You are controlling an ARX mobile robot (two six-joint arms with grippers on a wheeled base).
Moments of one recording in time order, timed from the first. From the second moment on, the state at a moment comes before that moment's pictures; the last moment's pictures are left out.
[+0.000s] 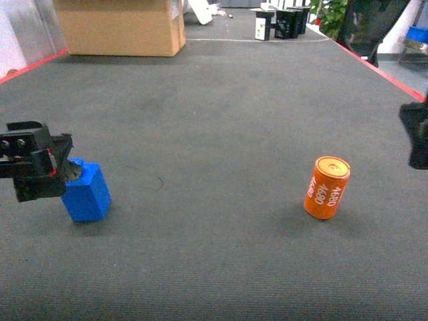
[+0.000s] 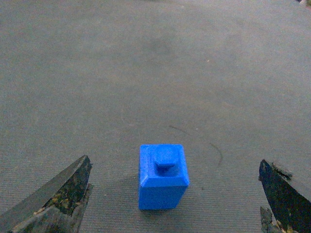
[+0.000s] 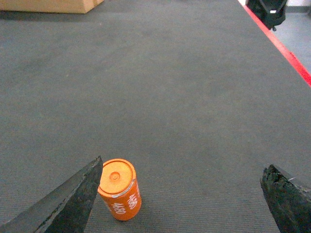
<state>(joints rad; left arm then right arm) -0.13 1.51 0.39 0.88 -0.08 -0.11 0.20 1.43 0.47 0.74 0.17 0.06</state>
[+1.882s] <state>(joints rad) -0.15 2.09 0.74 0.86 -0.12 -0.04 0.29 2.10 0.86 0.79 0.19 0.15</state>
